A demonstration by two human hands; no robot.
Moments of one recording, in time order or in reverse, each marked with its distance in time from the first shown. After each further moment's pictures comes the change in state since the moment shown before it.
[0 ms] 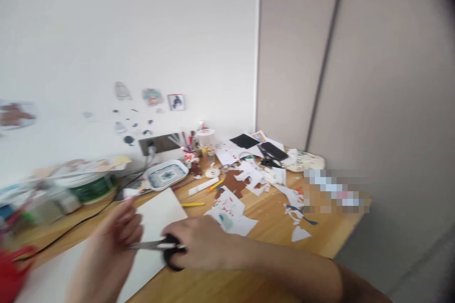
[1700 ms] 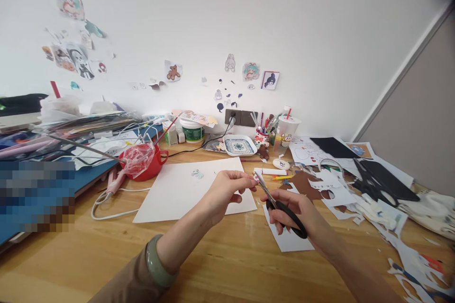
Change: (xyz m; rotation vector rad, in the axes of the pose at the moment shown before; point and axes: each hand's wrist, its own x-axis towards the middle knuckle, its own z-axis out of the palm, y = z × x) left_hand -0.017 -0.029 0.008 0.487 -0.177 -0.017; right_hand -0.006 0.024 -0.031 0.797 -0.243 0.412
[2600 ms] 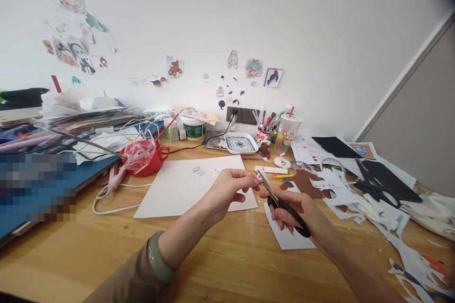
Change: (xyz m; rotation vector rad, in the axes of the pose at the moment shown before) left_hand -0.002 0.000 0.001 -0.025 -0.055 -0.018; right_hand -0.001 -0.003 0.000 -0.044 -0.014 0.033
